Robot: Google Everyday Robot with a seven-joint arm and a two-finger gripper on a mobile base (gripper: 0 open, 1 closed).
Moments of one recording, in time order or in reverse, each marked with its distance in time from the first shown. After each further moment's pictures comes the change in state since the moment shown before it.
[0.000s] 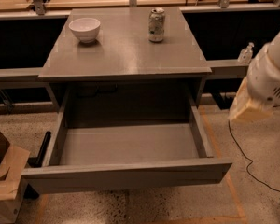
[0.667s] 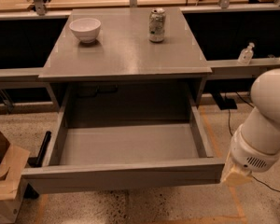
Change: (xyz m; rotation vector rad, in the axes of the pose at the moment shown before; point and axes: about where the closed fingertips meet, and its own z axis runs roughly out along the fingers) arm 0.057 0.081 0.151 -0.262 0.084 0.120
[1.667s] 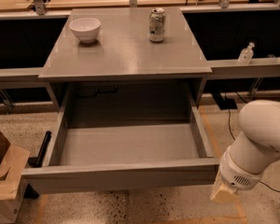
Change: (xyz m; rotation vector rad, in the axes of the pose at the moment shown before) arm 0.002 0.014 0.072 -0.110 -0.039 0.021
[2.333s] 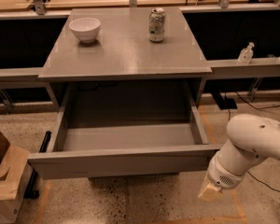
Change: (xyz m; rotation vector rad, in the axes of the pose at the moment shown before) arm -0.012 -0.037 0.069 -0.053 -0.081 0.044
